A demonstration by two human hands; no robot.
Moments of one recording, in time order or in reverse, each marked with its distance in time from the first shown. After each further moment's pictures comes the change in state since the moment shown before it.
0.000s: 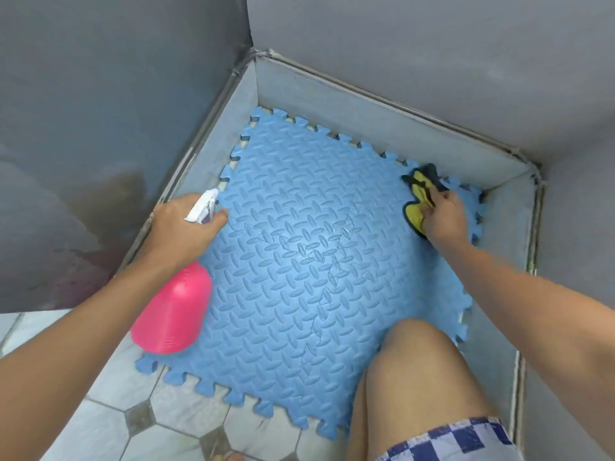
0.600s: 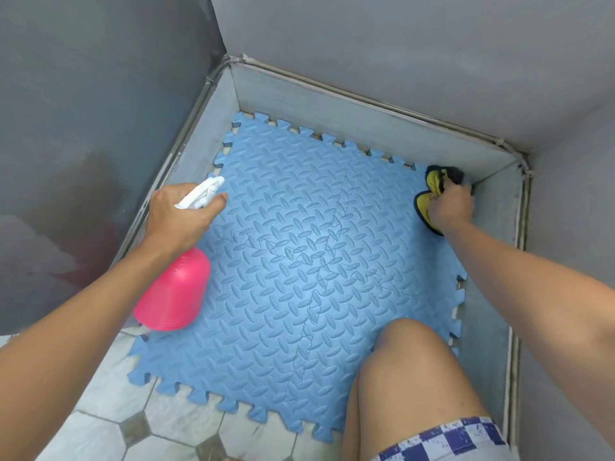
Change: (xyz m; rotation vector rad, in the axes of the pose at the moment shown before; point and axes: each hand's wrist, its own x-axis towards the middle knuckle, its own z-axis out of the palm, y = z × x) left_hand 0.026 0.032 0.007 -0.128 0.019 -0.081; right_hand 0.031 0.015 -0.008 0.016 -0.017 0.313
